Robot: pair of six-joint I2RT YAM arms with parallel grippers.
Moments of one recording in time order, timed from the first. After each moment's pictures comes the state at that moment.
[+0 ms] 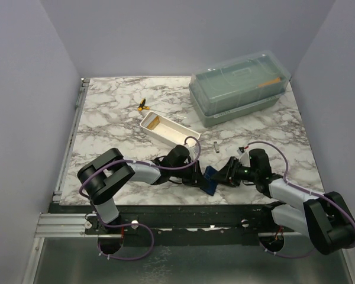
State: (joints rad) left arm -0.92 1.71 0.66 0.41 0.50 -0.96; right arm 0.32 1.11 0.19 0.21 -0.68 0.91
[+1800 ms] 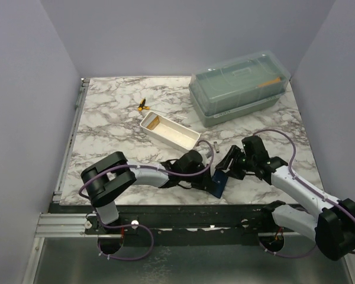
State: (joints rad) left arm -1.02 1.73 0.73 0.37 0.39 -0.86; right arm 0.40 1.04 0.52 -0.37 -0.24 0.92
